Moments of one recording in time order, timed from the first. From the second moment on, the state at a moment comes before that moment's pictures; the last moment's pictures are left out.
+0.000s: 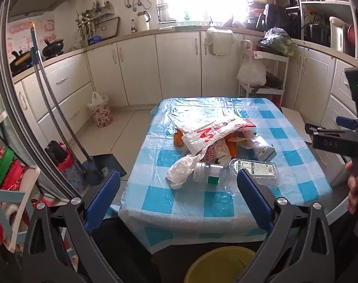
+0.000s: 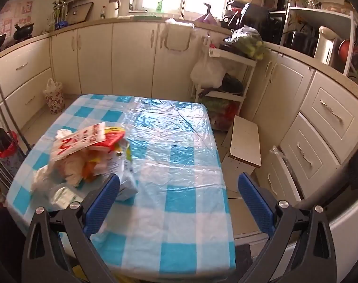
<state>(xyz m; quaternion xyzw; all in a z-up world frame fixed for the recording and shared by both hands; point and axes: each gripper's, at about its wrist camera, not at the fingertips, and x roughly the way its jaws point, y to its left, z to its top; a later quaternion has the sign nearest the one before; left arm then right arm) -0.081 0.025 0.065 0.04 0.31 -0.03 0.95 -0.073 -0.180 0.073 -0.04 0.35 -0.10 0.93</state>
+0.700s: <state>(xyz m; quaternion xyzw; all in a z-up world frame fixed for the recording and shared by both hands) -0.189 0.095 0.103 0.01 0.27 -0.01 0.96 -0.225 -0.065 0.129 -0.06 0.26 -0.07 0.96</state>
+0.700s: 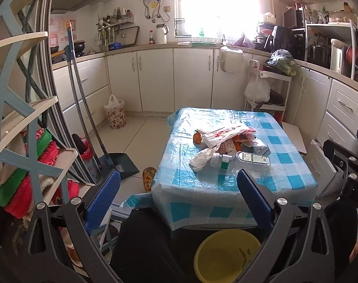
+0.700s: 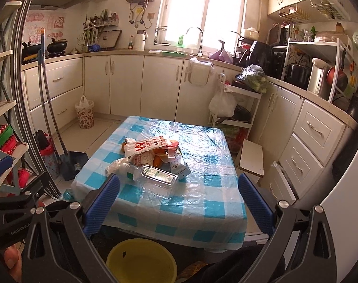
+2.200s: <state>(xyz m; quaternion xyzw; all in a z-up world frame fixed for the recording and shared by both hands) -0.227 0.090 0.131 0.02 0.24 -0.01 0.97 -0.263 -0.069 0.146 -0.03 0.23 -0.06 0.97</state>
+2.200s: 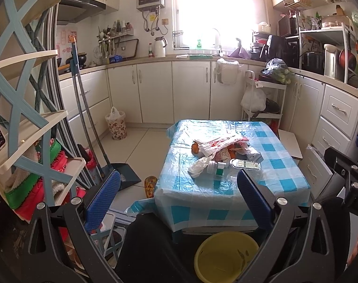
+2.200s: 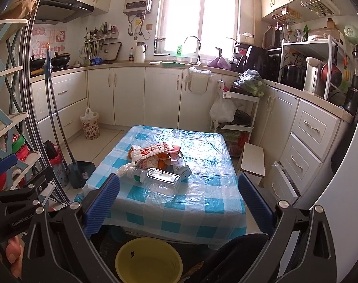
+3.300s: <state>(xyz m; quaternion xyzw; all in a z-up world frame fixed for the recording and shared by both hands) -0.144 0.097 0.063 0.04 0.34 0.01 0.94 -0.170 -0.064 0.073 -0.13 0.32 0.10 0.93</state>
